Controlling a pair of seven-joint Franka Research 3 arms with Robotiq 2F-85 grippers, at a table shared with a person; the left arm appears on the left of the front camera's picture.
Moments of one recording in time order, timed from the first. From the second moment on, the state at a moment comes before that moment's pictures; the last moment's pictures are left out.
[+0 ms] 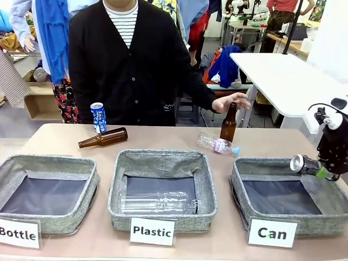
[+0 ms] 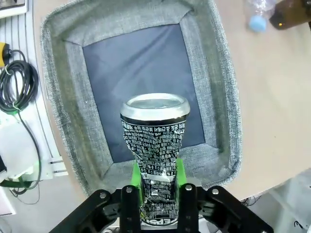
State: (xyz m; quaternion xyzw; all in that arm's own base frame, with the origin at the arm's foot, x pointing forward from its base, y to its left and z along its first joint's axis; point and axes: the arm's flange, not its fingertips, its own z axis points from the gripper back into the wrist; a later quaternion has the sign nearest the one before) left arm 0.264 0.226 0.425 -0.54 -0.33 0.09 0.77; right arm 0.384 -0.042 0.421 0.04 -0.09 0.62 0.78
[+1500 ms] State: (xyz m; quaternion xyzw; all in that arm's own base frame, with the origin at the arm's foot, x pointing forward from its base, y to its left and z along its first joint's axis) left arm 0.264 0.226 0.424 -0.54 -0.33 0.09 0.77; right arm 0.451 -0.116 0.462 0.44 -0.21 0.33 0.81
